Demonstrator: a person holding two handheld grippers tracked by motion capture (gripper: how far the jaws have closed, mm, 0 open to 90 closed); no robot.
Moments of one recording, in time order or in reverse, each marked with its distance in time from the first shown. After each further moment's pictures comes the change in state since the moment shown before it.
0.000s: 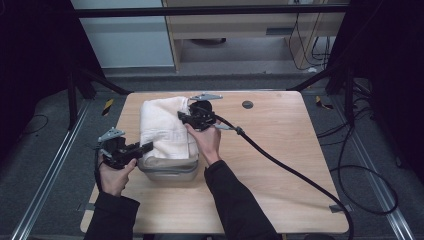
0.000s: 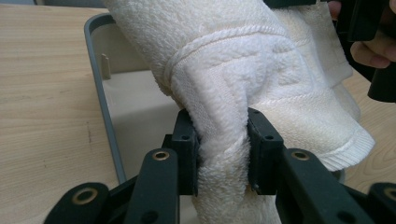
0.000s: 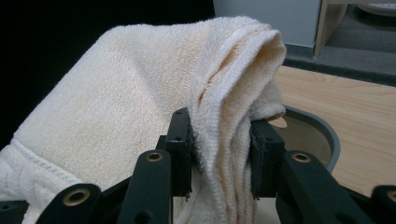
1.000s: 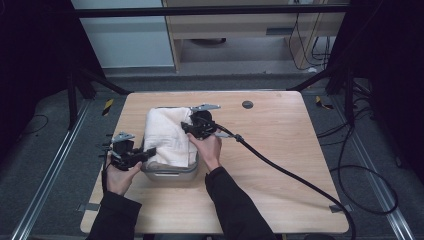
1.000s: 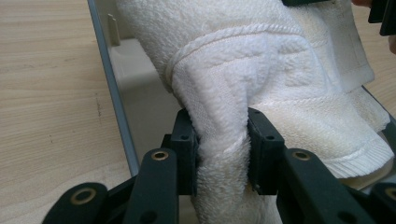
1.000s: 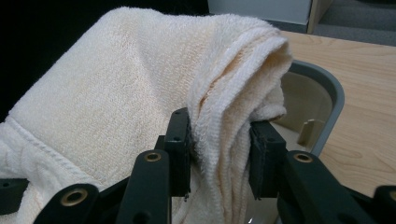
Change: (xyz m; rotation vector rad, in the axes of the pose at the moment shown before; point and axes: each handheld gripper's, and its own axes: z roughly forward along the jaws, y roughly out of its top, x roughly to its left) left arm 0.007 -0.015 0.026 0.109 0.064 0.023; right arm -0.010 -0.034 0.017 0.073 -0.042 -0.010
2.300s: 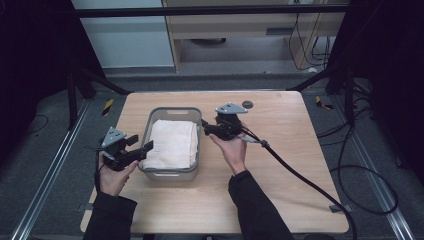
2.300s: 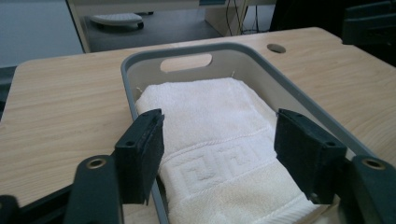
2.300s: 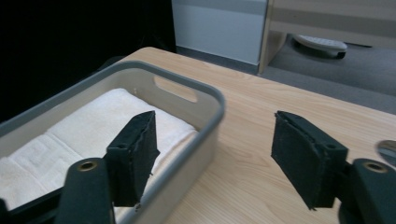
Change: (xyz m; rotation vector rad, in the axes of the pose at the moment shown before) left arm -0.010 0.010 -0.031 -0.228 0.071 0.097; right arm -0.040 -0.009 -0.068 -0.143 -0.134 -0.116
